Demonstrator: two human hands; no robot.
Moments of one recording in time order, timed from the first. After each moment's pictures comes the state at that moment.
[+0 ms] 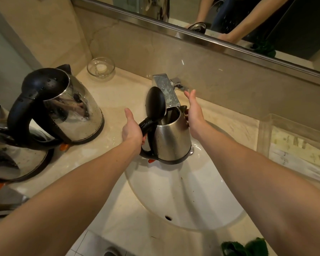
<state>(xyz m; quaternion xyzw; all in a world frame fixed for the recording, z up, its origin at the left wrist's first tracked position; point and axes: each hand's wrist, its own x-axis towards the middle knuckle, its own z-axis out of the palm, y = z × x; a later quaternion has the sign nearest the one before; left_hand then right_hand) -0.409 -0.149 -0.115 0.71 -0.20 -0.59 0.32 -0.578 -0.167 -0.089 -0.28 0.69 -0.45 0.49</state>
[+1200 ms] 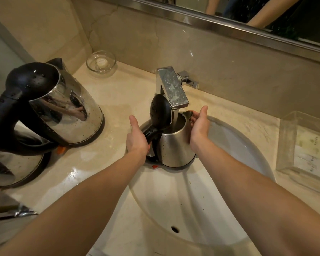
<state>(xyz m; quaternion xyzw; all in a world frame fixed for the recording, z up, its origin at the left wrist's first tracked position) -0.413 -0.148 -0.160 0.74 -0.22 -0.56 0.31 -0.570 -0.166 -0.159 -0.10 0.70 -0.52 0.48</state>
